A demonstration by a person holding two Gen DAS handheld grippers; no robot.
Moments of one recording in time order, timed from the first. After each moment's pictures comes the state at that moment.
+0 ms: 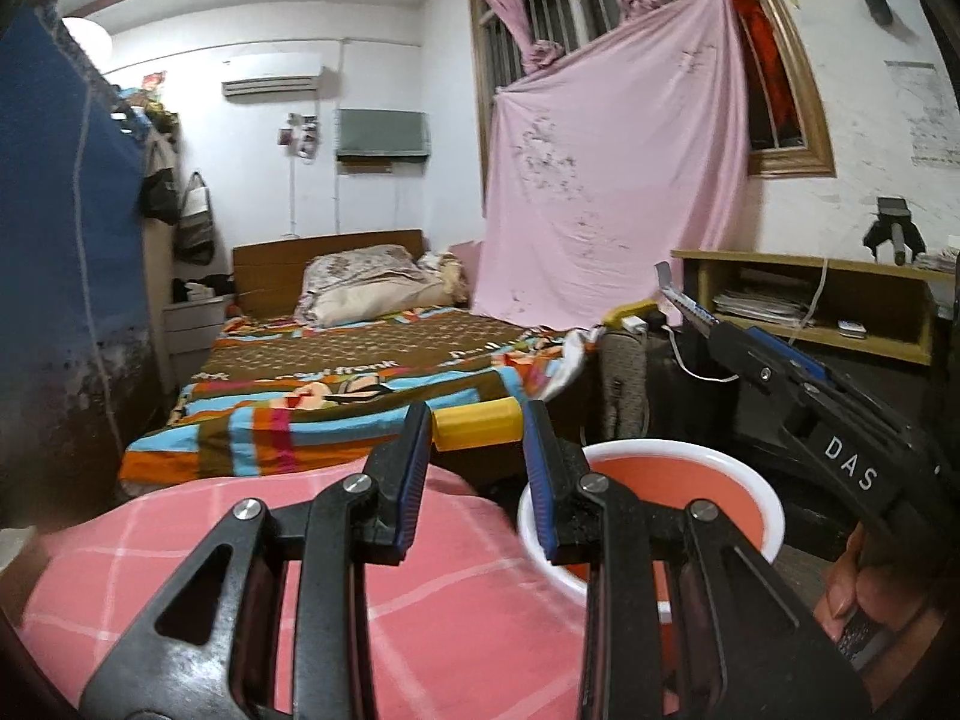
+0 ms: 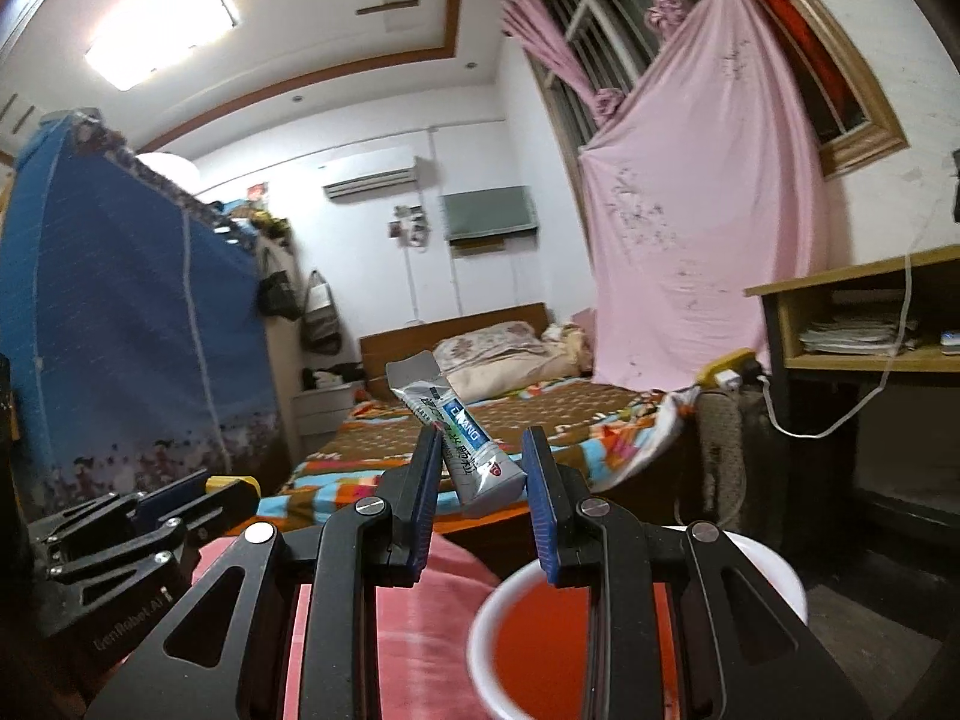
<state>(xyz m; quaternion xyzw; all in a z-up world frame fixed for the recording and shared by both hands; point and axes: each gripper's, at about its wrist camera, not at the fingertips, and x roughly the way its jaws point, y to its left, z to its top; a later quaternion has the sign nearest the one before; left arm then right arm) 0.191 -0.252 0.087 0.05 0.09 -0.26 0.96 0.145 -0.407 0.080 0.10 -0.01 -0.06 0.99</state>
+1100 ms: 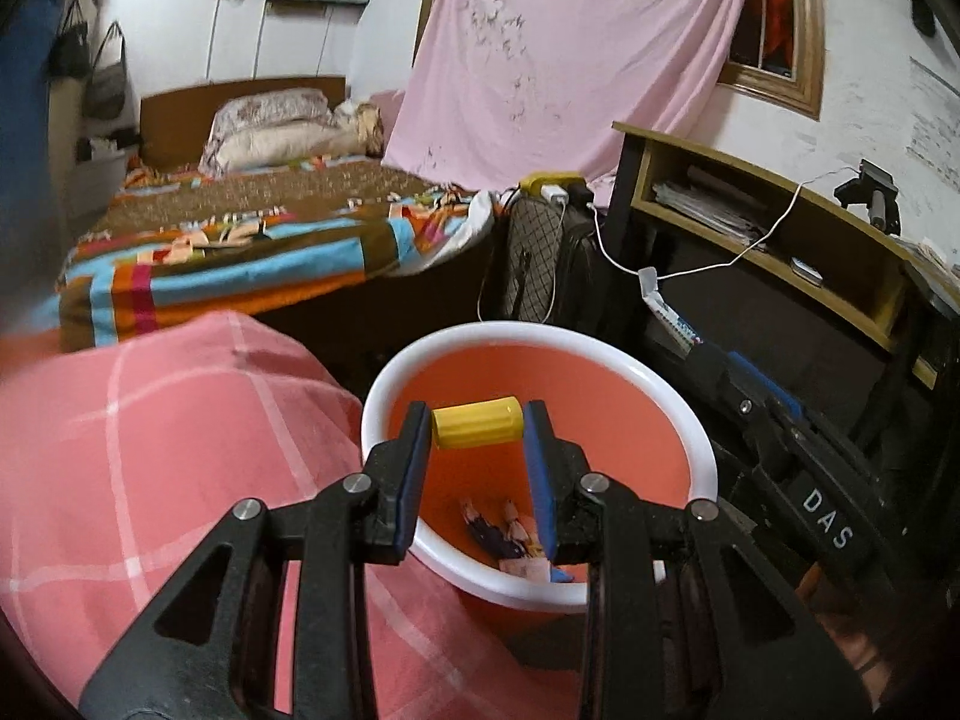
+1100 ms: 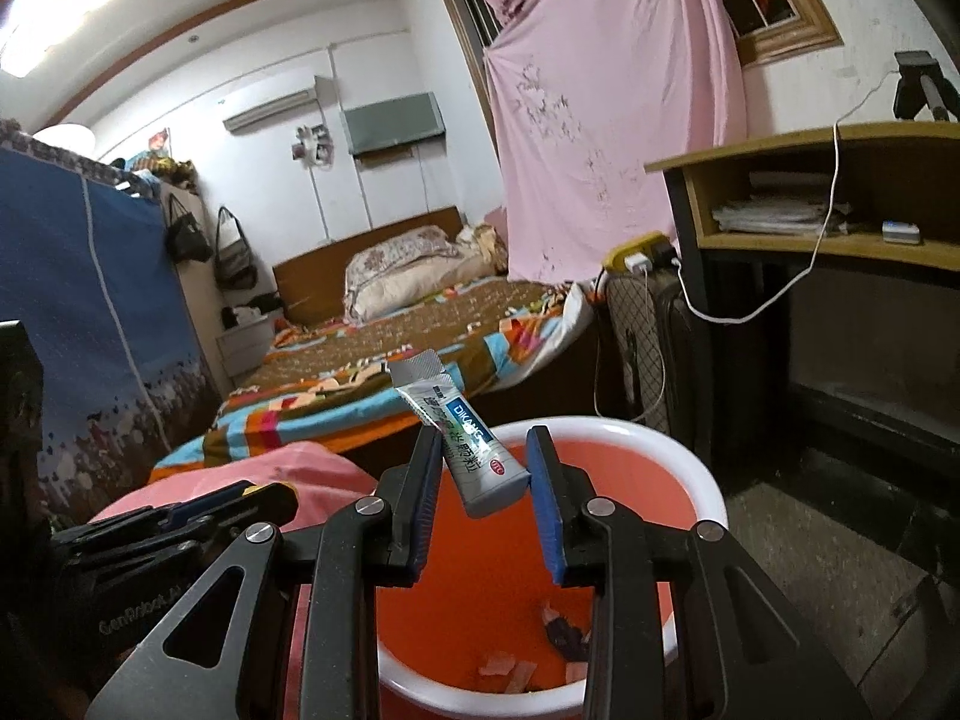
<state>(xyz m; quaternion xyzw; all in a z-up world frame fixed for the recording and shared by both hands) 0.245 -0.337 0.040 0.03 0.29 -0.34 0.89 0.161 -0.468 0.030 0.16 0.12 -0.13 0.97</state>
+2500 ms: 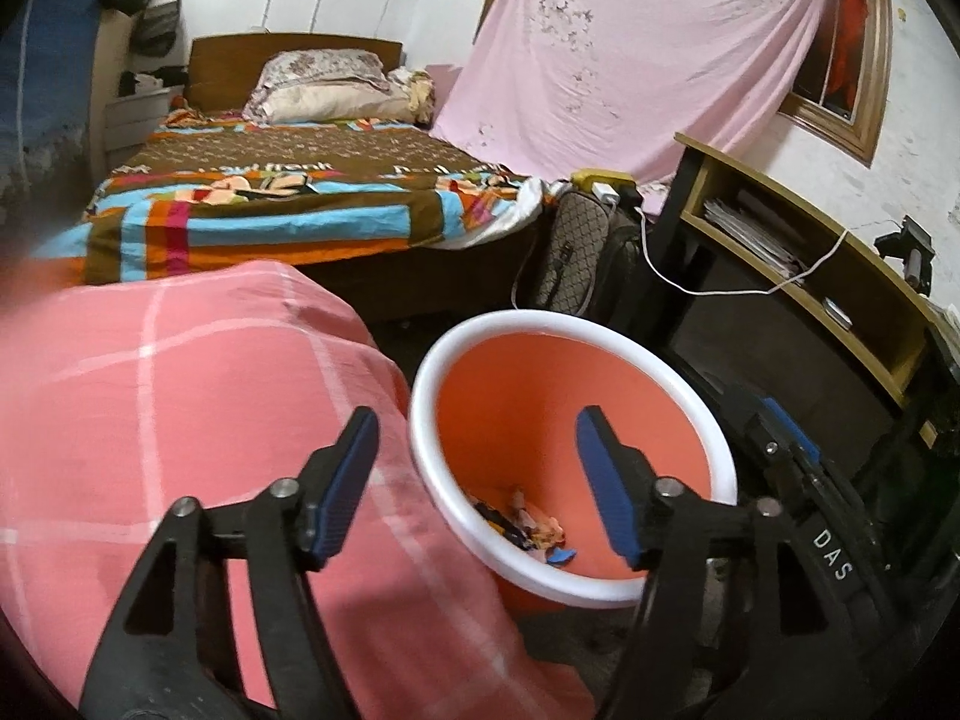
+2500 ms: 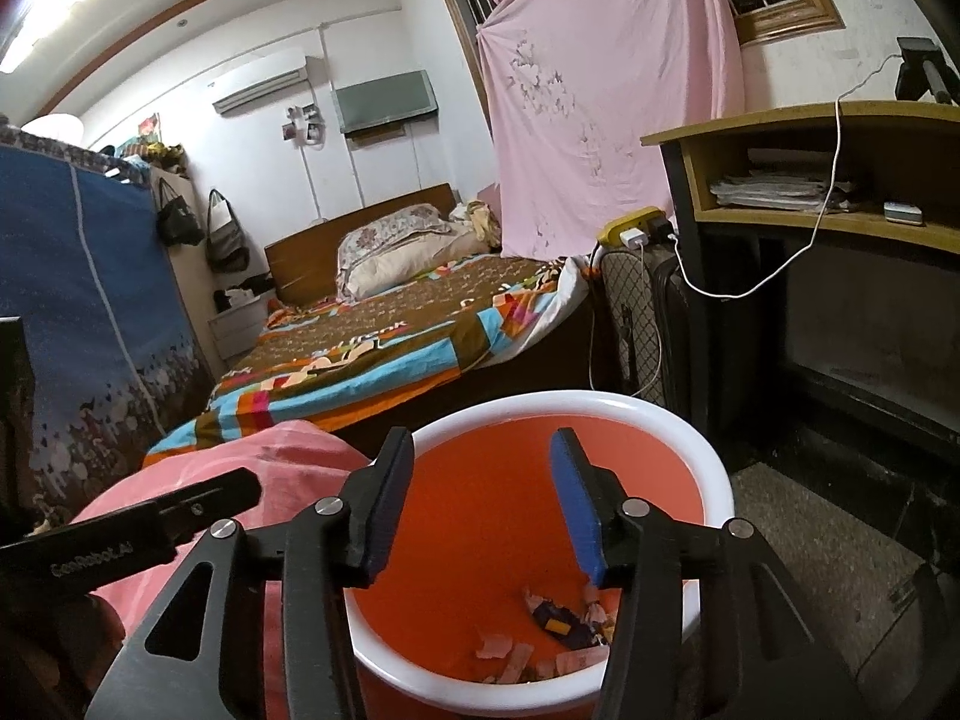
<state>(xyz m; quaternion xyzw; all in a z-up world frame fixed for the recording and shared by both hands) 0.262 -0.305 0.036 -0.02 0.32 -0.30 0.90 0.167 -0.473 0.021 0.16 0.15 -0.14 0.97</state>
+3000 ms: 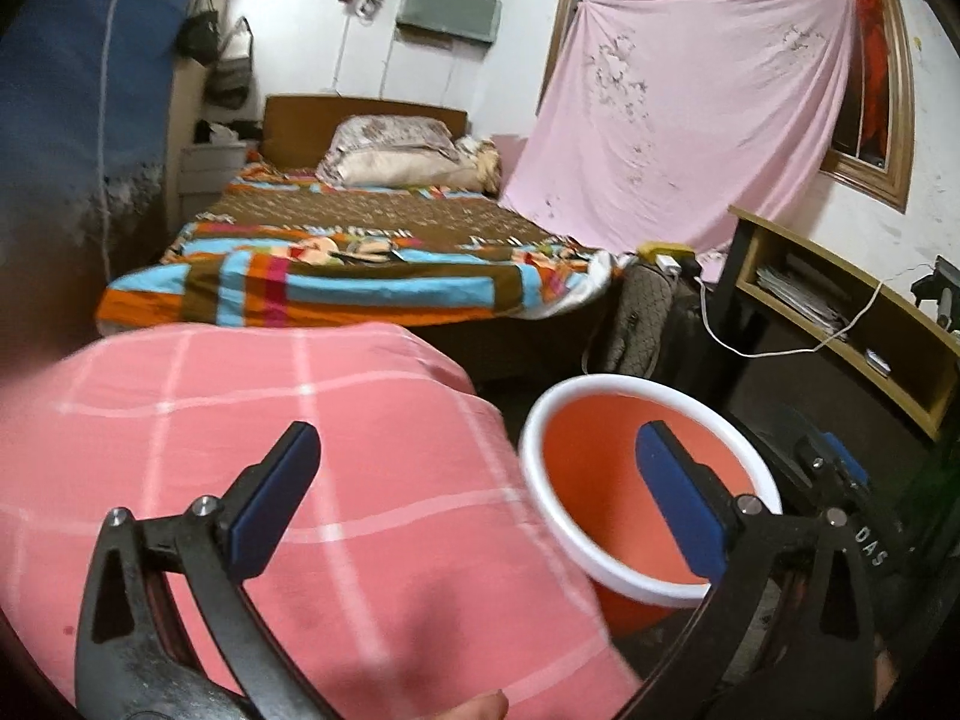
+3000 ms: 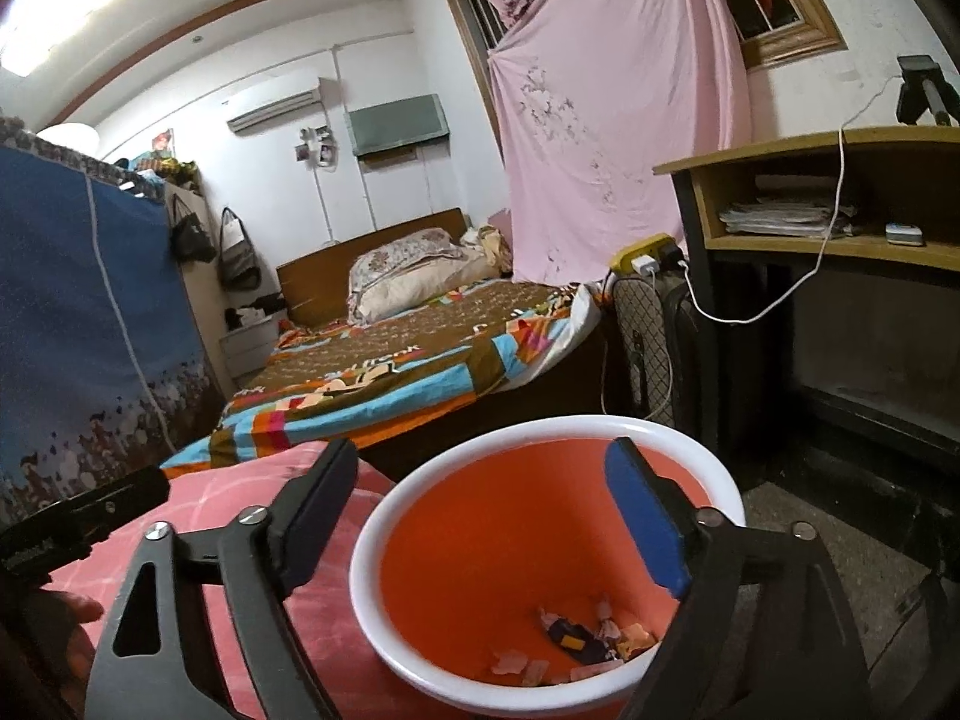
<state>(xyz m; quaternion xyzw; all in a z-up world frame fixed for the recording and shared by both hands) 0.238 -0.237 0.058 -0.03 0.24 -0.21 0.95 0.160 -0.457 0.033 0.16 0.11 -0.13 0.97</state>
